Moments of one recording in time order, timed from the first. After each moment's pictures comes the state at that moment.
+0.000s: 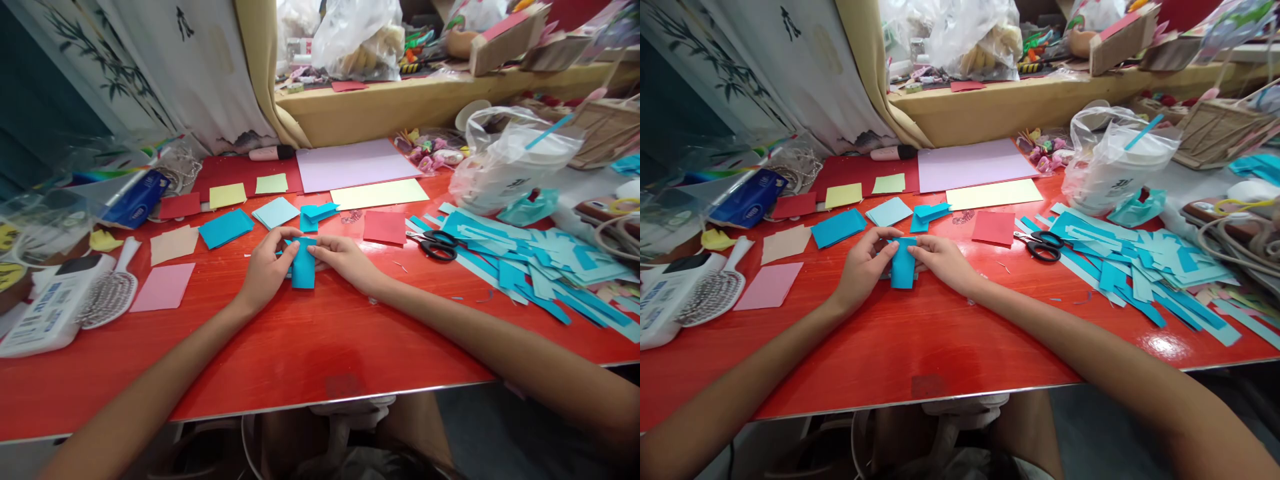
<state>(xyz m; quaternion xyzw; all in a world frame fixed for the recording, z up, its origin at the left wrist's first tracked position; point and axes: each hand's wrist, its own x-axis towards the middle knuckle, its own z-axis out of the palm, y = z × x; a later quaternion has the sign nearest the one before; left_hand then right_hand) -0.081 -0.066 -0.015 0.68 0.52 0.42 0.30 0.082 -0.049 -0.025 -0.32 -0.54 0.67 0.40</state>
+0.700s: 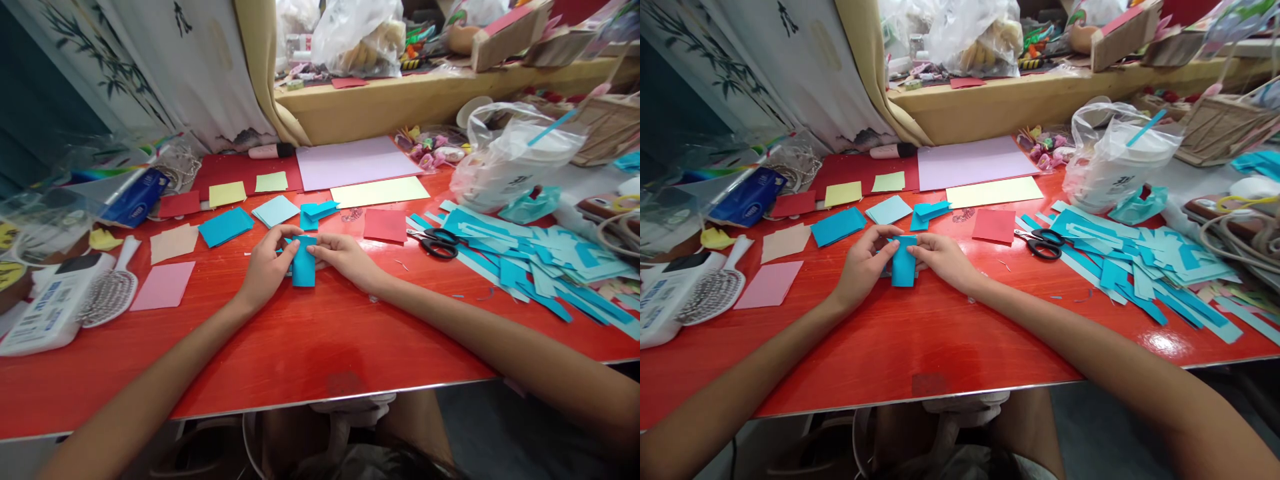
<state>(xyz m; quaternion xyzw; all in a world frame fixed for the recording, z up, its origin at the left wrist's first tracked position) -0.081 -0.065 -0.017 0.68 0.52 0.42 0.31 0.082 -0.049 -0.026 -0.33 -0.53 0.67 0.40</state>
